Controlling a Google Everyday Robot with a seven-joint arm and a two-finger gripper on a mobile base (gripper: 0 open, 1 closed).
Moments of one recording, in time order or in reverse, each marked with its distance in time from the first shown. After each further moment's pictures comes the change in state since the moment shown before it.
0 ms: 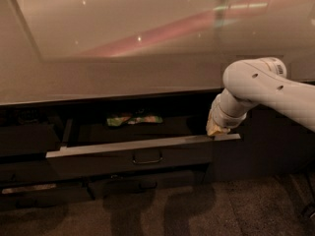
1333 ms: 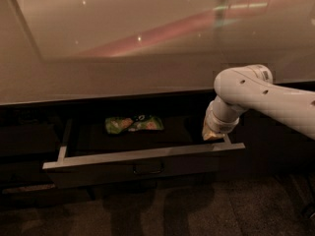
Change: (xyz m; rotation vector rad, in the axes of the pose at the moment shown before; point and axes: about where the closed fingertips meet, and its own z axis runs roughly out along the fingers) arm -0.003 0.009 0.033 -0.065 0.011 -0.004
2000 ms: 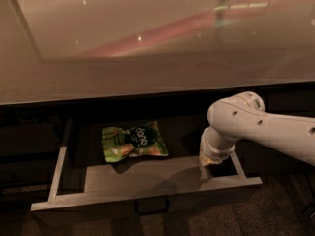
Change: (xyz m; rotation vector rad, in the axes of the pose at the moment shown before) arm -0.013 0.073 0.034 -0.056 0.027 -0.073
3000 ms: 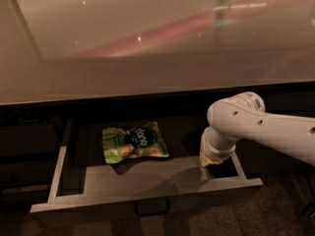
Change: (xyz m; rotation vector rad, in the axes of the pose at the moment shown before) arm 0.000 0.000 0.000 0.000 0.000 0.000
